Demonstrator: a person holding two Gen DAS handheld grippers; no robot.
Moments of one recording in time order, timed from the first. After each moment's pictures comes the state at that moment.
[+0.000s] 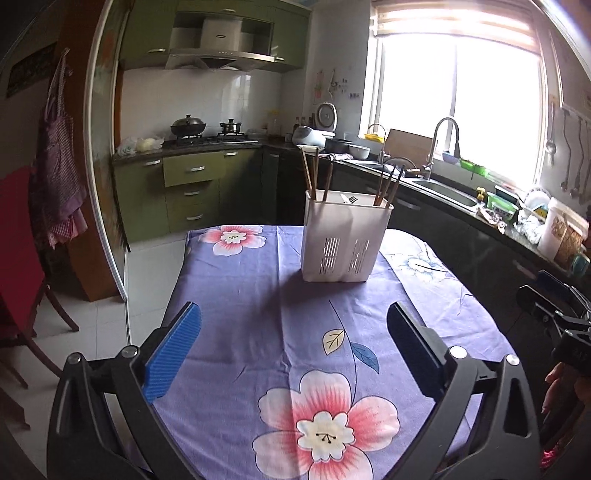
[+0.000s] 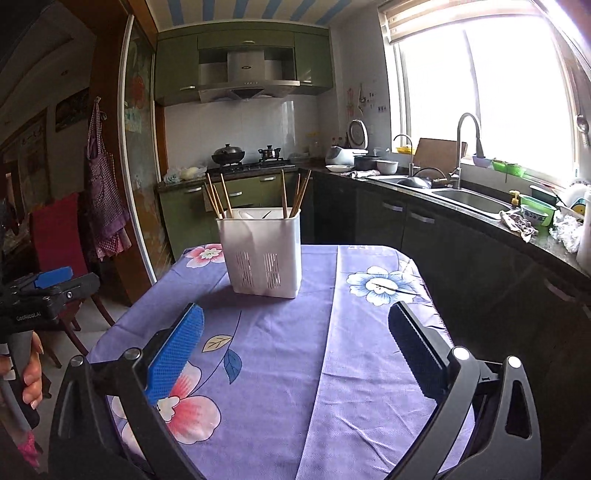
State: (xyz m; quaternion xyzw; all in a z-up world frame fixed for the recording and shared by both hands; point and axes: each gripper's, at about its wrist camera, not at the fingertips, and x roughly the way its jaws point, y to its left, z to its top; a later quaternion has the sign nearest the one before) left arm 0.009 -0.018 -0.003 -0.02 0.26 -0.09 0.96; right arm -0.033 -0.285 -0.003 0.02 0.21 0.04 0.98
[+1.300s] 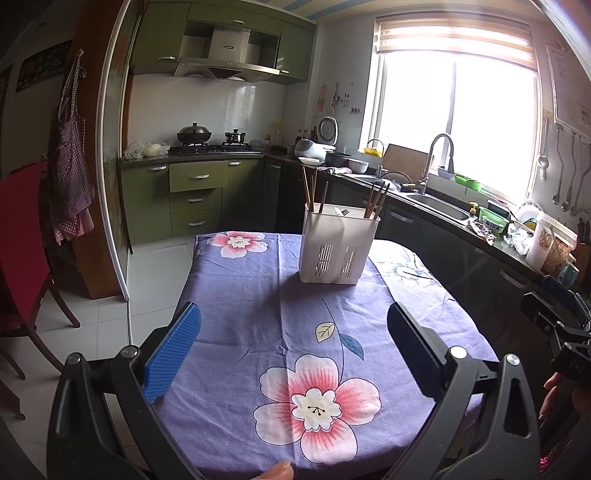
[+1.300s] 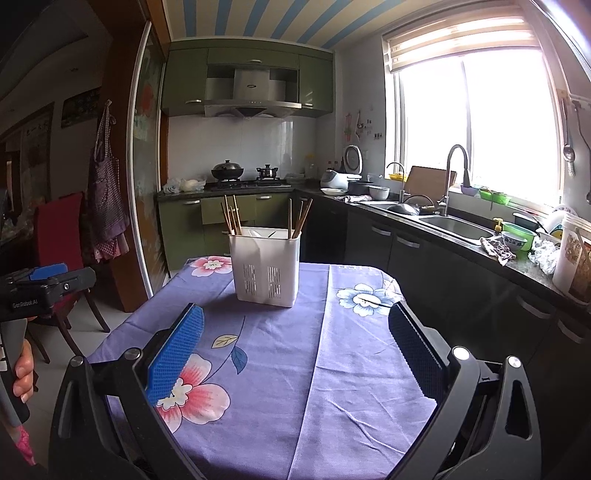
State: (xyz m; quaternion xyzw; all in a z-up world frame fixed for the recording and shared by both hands) left arm -0.044 -0.005 0.020 -0.03 0.24 -0.09 0.97; right arm -0.088 -0.270 0.031 0.00 0.18 0.04 0.98
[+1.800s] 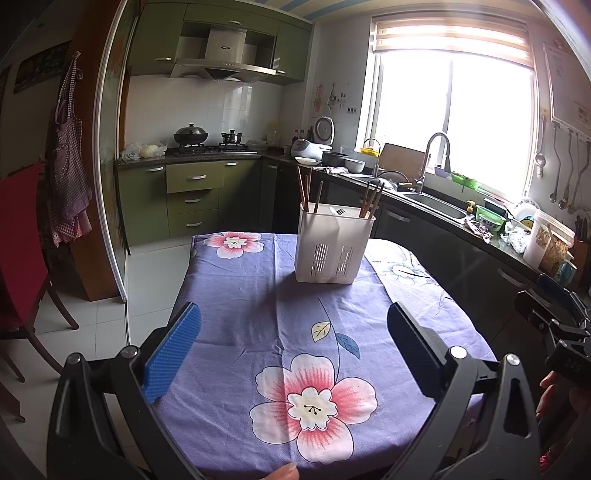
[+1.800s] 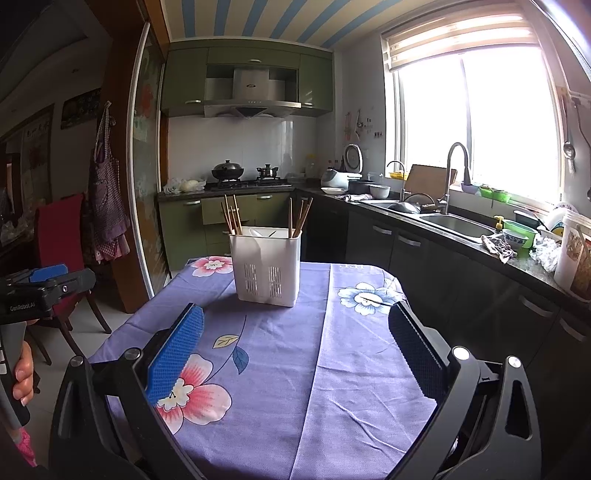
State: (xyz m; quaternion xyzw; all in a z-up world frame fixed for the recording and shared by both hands) left arm -0.047 -0.011 0.021 -0.02 0.24 -0.10 0.97; right arm -0.086 -0.269 0.028 0.00 0.18 0.04 0.98
